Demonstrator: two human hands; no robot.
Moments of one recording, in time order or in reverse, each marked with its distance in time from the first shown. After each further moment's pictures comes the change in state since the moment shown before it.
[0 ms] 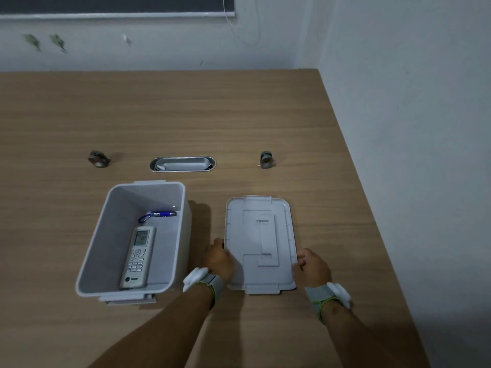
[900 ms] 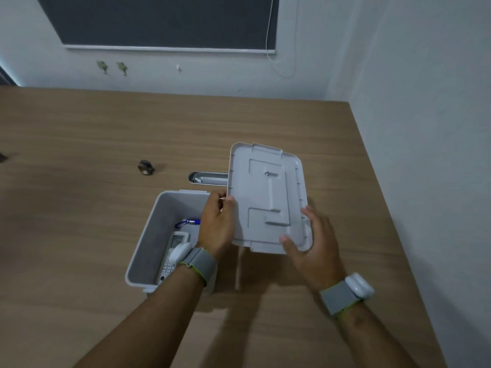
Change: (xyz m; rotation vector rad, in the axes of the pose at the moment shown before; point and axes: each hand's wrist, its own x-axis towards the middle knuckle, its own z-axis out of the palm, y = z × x) left_hand -0.013 0.024 -0.152 -0.810 0.290 0.263; right_hand -0.045 -0.152 -0.065 0.311 0.210 -0.593
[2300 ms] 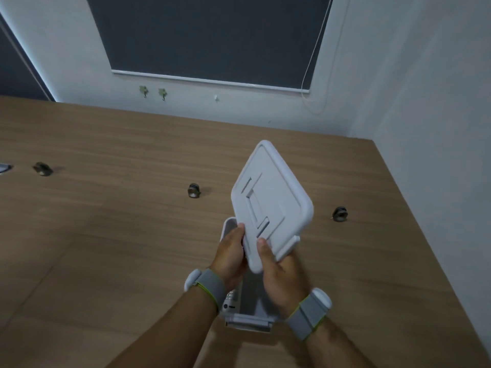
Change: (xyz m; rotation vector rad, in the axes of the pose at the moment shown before) left_hand 0.040 -0.038 -0.141 -0.748 -0.241 -0.512; right_hand -0.020 -0.201 0.157 0.568 -0.197 0.213
